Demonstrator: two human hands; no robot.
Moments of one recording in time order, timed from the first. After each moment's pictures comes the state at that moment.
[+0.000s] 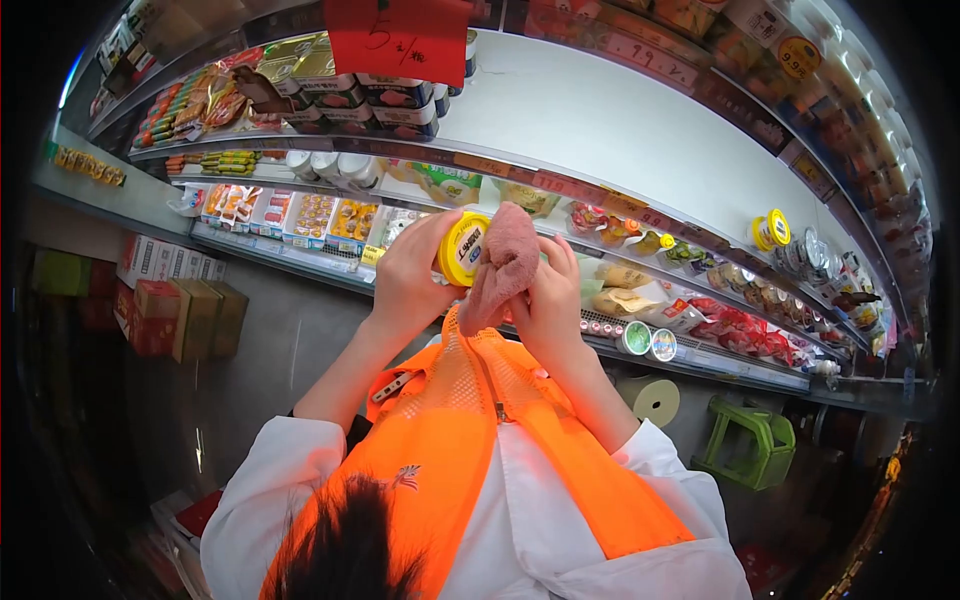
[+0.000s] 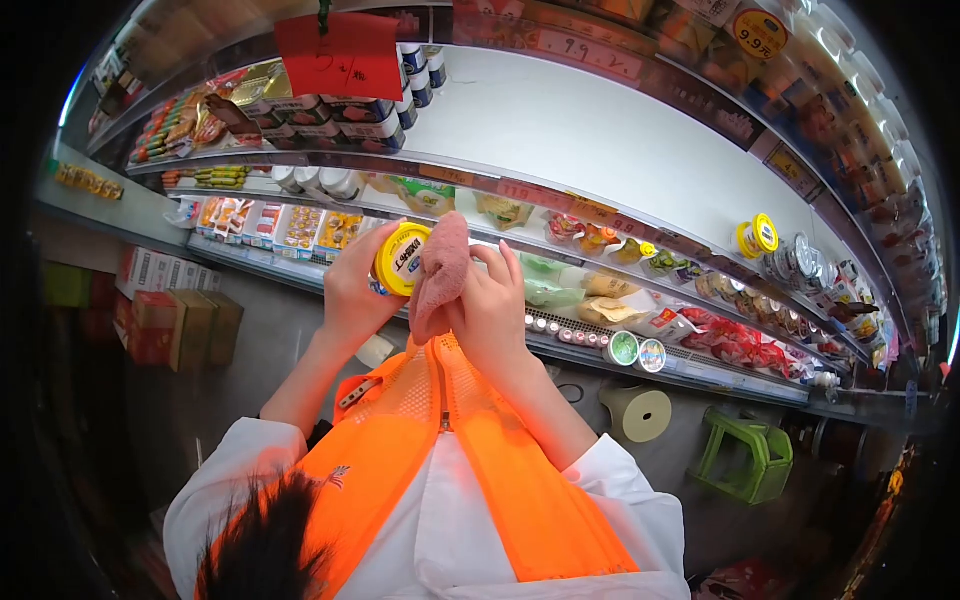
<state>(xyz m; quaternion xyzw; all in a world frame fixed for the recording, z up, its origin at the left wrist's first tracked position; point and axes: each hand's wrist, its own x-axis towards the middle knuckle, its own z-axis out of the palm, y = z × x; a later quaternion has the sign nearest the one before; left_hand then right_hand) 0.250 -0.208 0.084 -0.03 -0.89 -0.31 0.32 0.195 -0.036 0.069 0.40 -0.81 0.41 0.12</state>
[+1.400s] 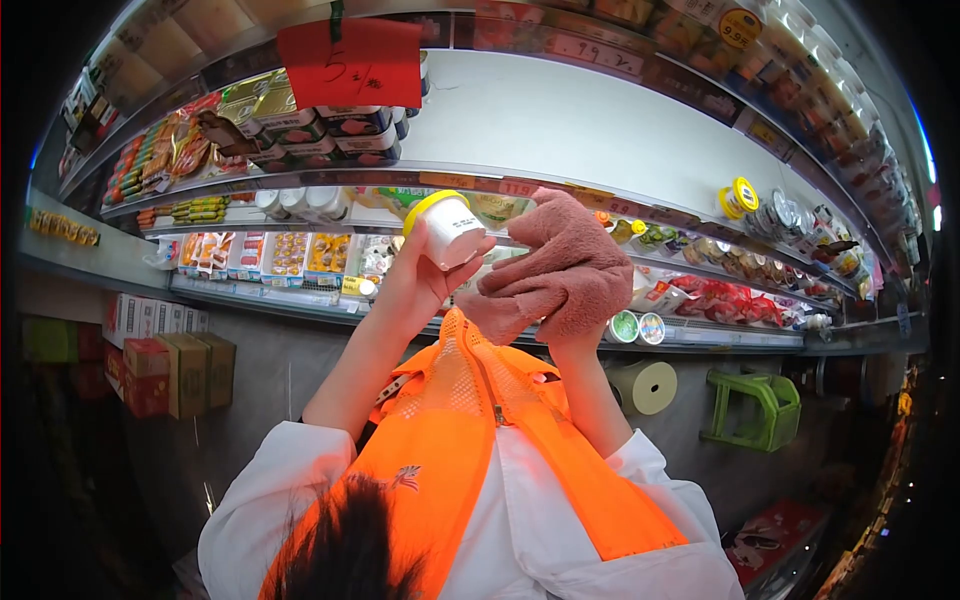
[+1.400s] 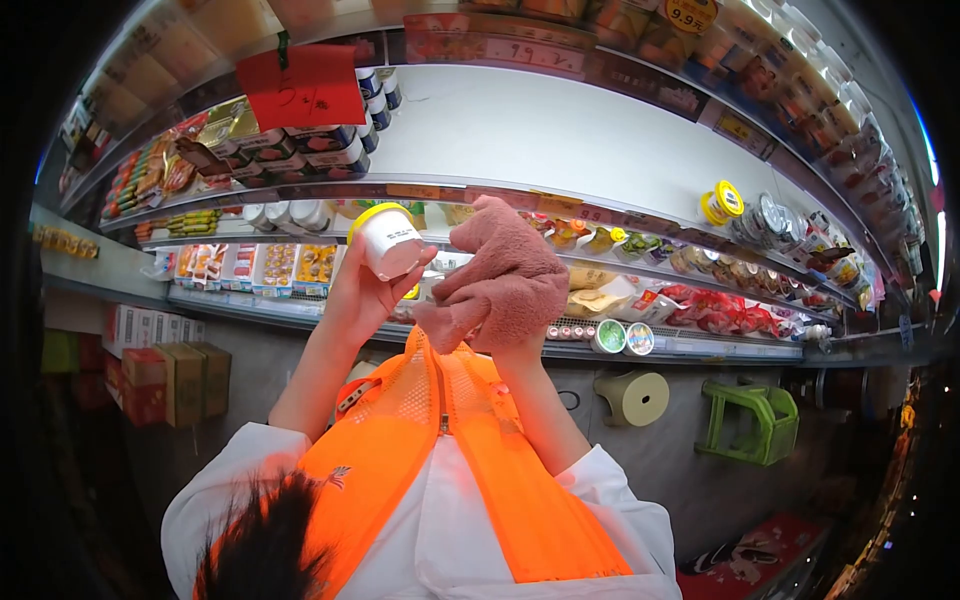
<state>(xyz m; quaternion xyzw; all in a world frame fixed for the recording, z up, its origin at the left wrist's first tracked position) 0.224 -0.207 0.074 0.06 -0.32 -0.94 -0.06 0.200 -0.043 0.118 0.14 -0.65 0.75 0.07</state>
